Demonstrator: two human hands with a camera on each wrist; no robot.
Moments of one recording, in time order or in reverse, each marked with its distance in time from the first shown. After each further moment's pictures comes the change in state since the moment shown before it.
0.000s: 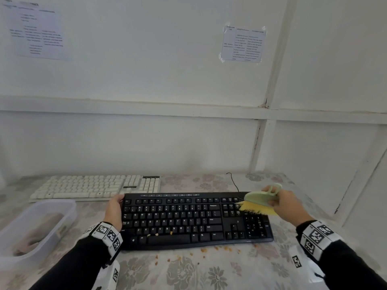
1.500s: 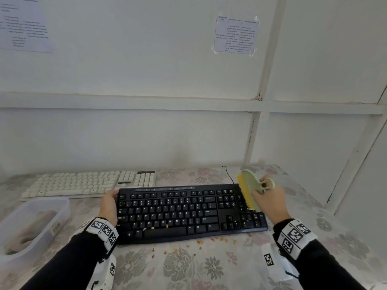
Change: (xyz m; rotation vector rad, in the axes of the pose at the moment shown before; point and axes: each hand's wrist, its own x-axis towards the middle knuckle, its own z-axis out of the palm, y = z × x) left_hand -0.009 0.003 0.005 -0.004 0.041 0.002; right_hand -0.023 -0.036 0.023 0.404 0.326 0.094
